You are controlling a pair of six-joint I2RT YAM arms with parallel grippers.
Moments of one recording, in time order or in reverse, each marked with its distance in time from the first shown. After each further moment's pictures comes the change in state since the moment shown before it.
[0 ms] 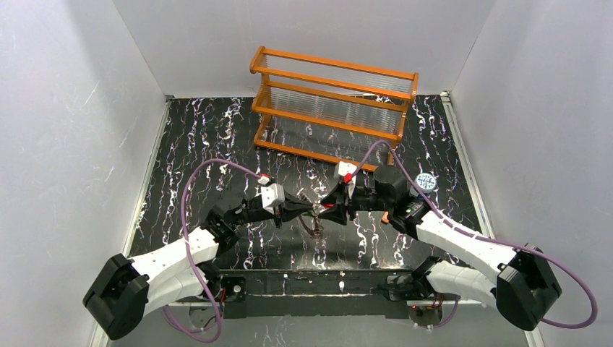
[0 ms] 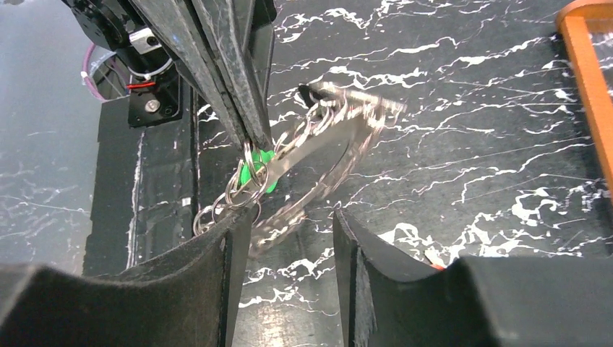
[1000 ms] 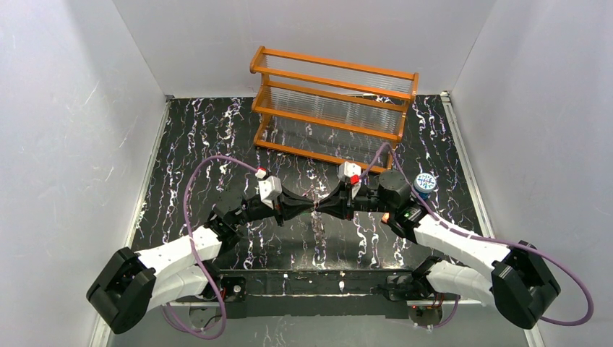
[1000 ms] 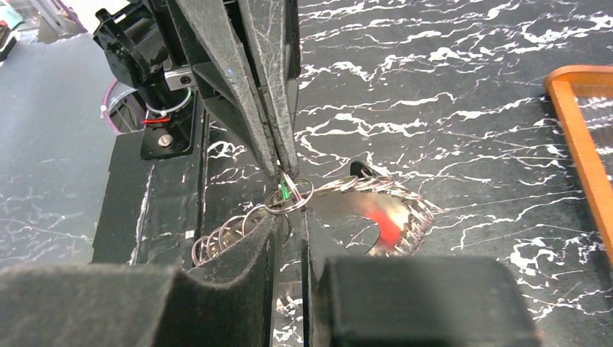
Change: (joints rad) left arm -0.001 0.055 -0.021 0.141 -0.032 -0.168; right arm 0.000 0.026 -0.088 0.299 -0.053 0.103
